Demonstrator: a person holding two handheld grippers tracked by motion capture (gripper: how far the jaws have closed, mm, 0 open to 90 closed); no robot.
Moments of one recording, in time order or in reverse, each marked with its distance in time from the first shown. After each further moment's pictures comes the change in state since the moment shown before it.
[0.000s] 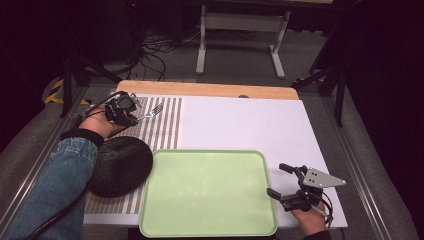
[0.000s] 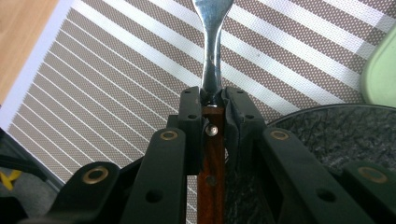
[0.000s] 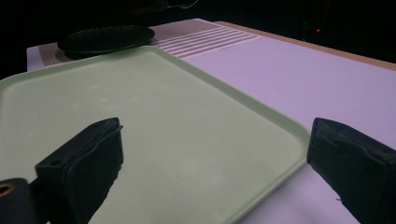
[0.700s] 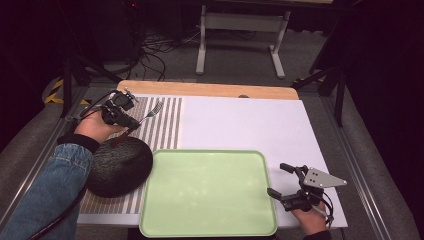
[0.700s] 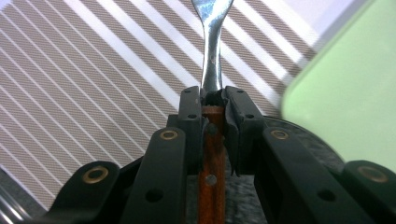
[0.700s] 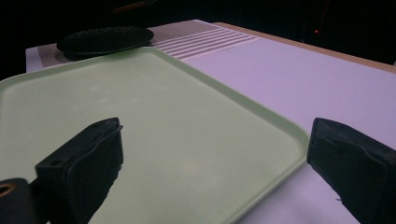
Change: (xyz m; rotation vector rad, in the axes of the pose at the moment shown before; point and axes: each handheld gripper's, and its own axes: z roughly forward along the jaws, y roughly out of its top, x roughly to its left) left arm -0.020 0.000 -0.028 -0.047 -0.119 -0.223; right arm 0.000 0.002 -0.002 -0.002 -0.006 -0.002
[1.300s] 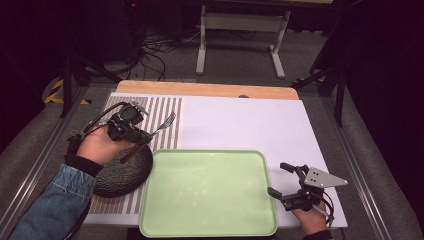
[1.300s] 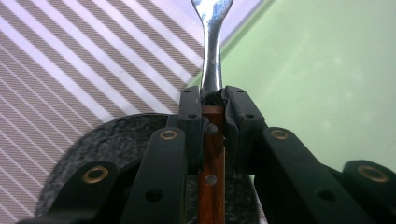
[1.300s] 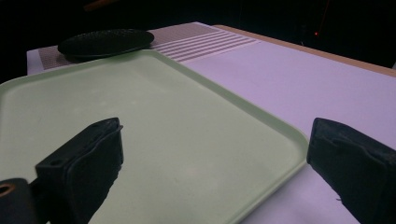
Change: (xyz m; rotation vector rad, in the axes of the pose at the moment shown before) left arm -0.074 -0.008 -0.025 -0.056 -0.080 0.029; right arm 0.000 0.002 -0.001 -0.007 0.001 -0.003
